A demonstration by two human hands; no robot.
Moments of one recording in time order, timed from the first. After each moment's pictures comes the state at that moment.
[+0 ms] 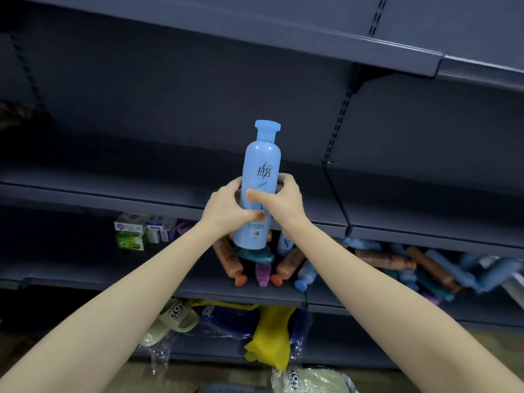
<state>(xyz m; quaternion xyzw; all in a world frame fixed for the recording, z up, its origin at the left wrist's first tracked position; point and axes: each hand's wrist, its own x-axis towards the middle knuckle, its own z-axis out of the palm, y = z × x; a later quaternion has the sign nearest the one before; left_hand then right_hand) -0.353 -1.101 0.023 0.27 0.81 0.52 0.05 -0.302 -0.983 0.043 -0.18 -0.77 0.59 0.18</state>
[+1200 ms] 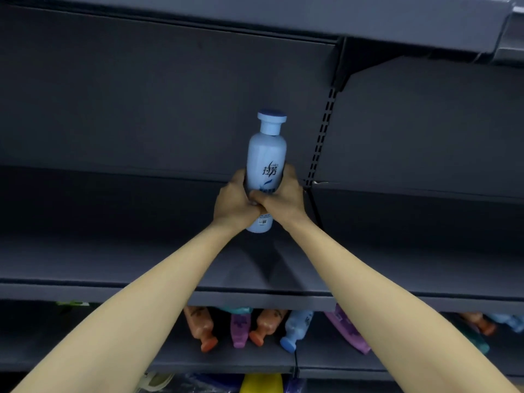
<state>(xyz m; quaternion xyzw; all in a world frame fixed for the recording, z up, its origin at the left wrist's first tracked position) -0.470 -0.912 0.019 0.23 0.82 0.52 0.01 -0.428 -0.818 0.030 -0.16 -0.80 0.53 0.24</state>
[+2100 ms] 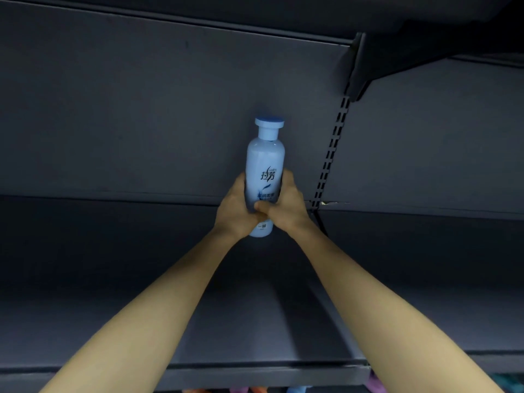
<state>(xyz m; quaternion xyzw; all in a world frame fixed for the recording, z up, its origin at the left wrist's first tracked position) -0.556 -0.872 -0.007 0.27 0.77 0.57 0.06 -0.503 -0.771 0.015 -0.13 -0.83 0.50 0.21</state>
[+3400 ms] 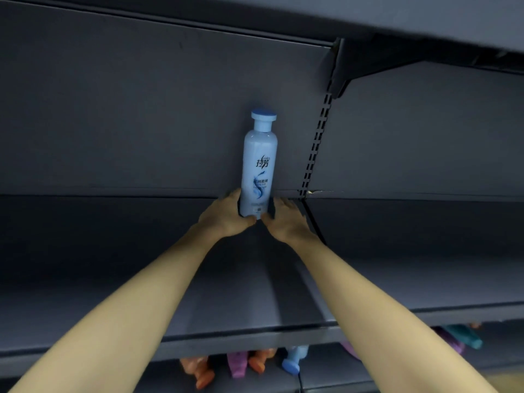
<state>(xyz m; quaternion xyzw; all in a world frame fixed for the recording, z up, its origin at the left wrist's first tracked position) -0.555 -0.900 -0.007 0.34 0.87 0.34 0.11 -0.476 -0.775 -0.015 -0.25 -0.93 0.25 0.07</state>
